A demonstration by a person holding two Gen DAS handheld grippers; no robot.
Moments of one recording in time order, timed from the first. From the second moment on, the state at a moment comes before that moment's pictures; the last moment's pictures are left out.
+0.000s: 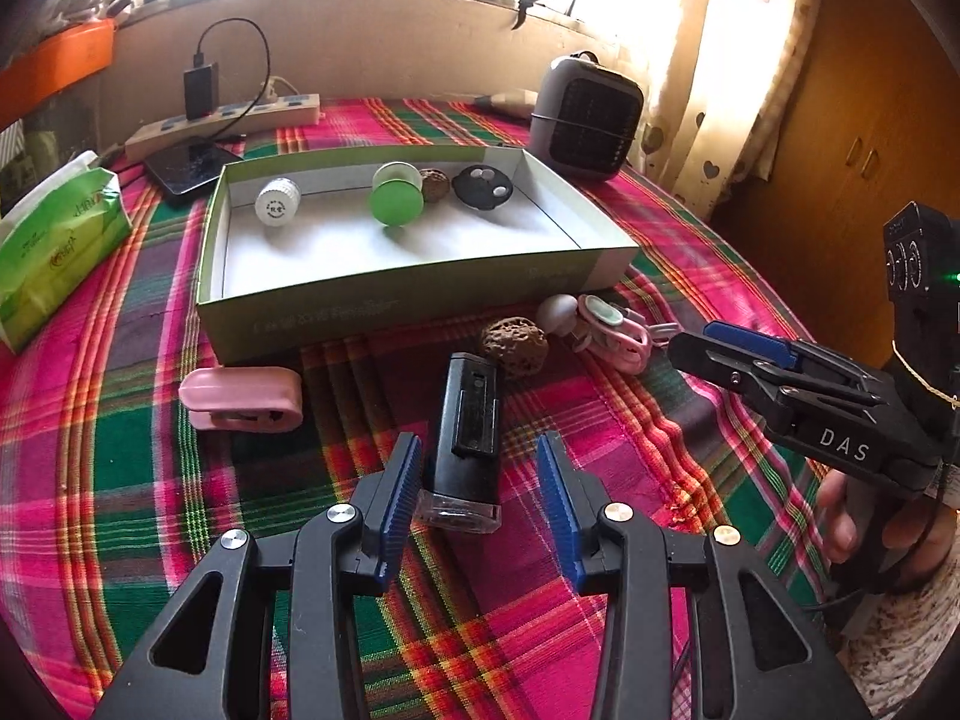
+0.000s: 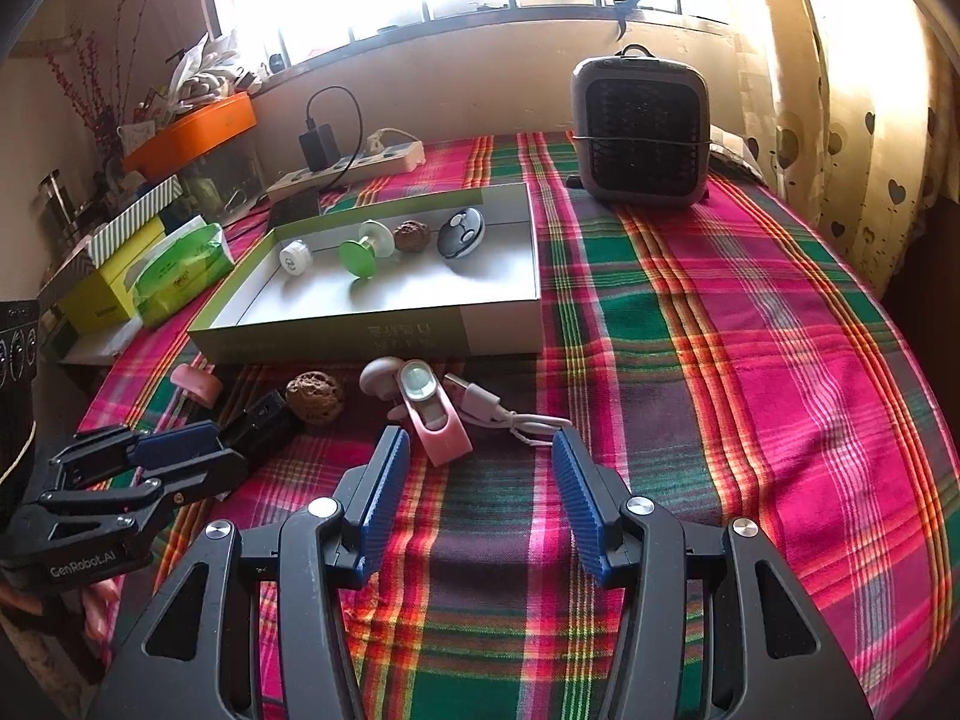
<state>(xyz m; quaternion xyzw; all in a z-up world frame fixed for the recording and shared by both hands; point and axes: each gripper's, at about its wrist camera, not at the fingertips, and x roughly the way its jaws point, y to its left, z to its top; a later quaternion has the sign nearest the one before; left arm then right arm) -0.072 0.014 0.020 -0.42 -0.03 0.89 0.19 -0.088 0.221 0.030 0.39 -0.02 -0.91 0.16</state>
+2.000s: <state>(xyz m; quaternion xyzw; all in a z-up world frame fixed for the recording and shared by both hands) -0.094 0.015 0.011 -0.42 -0.01 0.90 0.14 -0.132 0.211 0.012 0.43 0.08 -0.88 0.18</state>
